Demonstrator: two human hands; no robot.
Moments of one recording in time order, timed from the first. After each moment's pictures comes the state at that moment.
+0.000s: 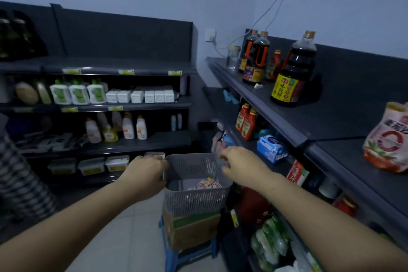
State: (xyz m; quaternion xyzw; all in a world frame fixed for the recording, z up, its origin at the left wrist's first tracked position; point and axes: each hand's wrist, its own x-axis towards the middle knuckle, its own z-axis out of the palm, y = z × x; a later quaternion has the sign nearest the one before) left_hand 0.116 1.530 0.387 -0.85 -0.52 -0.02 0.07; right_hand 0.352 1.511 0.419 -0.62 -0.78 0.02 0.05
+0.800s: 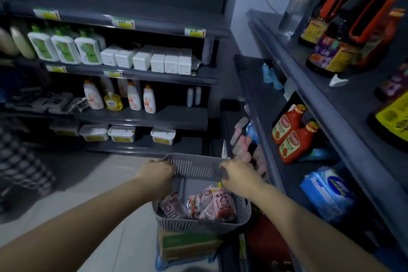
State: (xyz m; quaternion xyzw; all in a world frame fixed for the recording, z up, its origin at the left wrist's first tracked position) left_hand 0.180 1.801 0.267 -0.79 -0.59 0.12 -0.06; right_hand 0.400 1.816 0.287 -0.59 -0.80 0.14 -0.05
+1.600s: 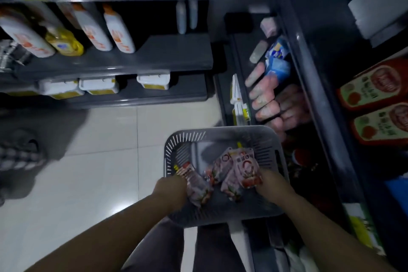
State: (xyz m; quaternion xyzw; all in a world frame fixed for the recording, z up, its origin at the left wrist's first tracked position) left_hand 0.162 1.910 0.075 -0.74 -0.52 0.29 -0.32; right_hand 0.417 1.899 0.091 -0.73 -0.53 0.39 -0.15
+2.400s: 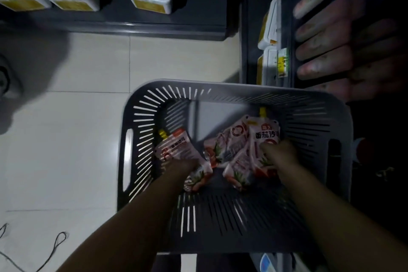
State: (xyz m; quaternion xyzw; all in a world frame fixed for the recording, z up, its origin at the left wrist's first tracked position) left_hand 0.235 1.892 -0.142 0.00 -0.77 -0.06 -0.63; right_hand 0.443 1.945 -0.107 -0.88 -0.20 0.43 -0.03
